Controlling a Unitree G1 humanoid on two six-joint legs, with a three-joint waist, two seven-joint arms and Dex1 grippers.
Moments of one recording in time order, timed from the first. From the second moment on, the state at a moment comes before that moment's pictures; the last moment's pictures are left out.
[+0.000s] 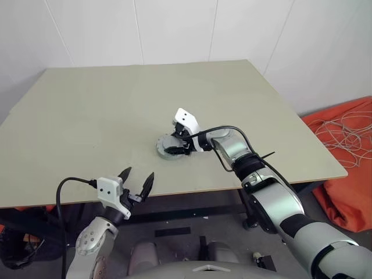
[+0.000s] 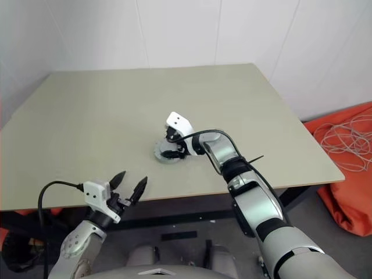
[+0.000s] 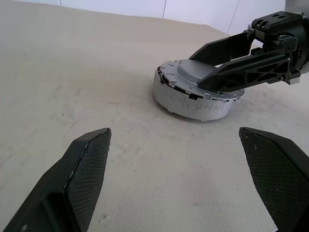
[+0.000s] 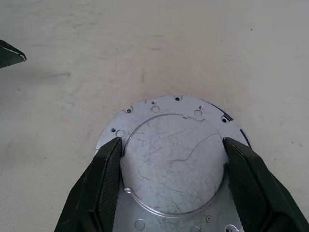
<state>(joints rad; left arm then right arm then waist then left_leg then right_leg) 0.39 0.17 0.00 -0.29 -0.33 -0.01 -0.40 -0.88 -0.13 0.30 0.78 -0.03 0.23 0.97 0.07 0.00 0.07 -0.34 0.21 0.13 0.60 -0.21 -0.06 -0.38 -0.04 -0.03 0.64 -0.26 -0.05</state>
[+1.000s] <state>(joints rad) 0.36 0.17 0.01 -0.25 -0.33 -0.02 -0.40 -0.88 -0.11 0.29 0.77 -0.04 0.25 0.90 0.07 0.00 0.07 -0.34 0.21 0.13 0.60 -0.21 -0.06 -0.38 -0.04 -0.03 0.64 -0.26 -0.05</state>
